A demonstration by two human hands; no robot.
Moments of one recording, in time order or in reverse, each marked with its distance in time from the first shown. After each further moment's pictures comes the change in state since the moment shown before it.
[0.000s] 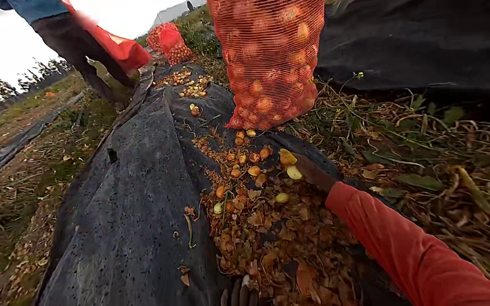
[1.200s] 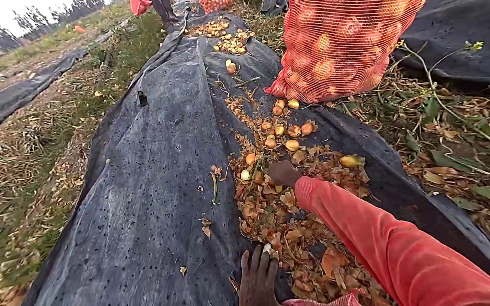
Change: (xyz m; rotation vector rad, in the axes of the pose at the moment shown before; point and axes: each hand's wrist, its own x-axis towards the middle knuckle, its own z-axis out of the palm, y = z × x) left_hand 0.001 0.000 0.001 0.012 0.039 -0.004; right_hand -0.004 -0.025 0.211 -1.595 -0.726 0.025
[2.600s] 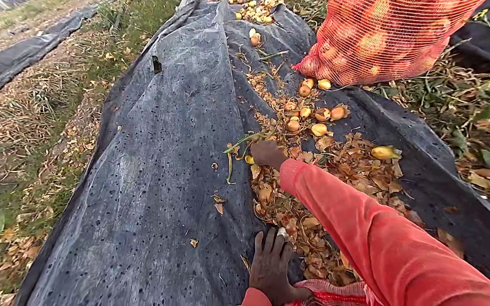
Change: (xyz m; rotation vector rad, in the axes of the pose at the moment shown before) left_hand 0.003 0.000 -0.002 -0.057 -0.023 0.004; right_hand 0.025 -0.098 -0.044 0.138 0.146 -0.064
